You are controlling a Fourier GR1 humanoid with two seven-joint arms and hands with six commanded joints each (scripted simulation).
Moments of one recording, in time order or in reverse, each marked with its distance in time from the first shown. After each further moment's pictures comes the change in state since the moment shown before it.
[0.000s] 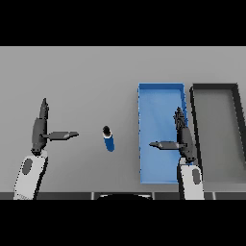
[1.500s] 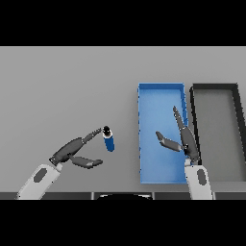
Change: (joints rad) left arm 0.015 0.138 -0.363 -0.188 -0.117 -0.489 0.017; right arm 0.006 -0.163 0.094 -0.074 0.171 0.070 -0.048
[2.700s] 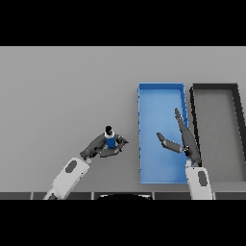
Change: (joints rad) left arm -0.123 -0.388 -0.016 0.346 0.003 0.067 -0.150; right arm 0.022 0.001 -0.010 0.003 -0.005 -0.002 -0.007
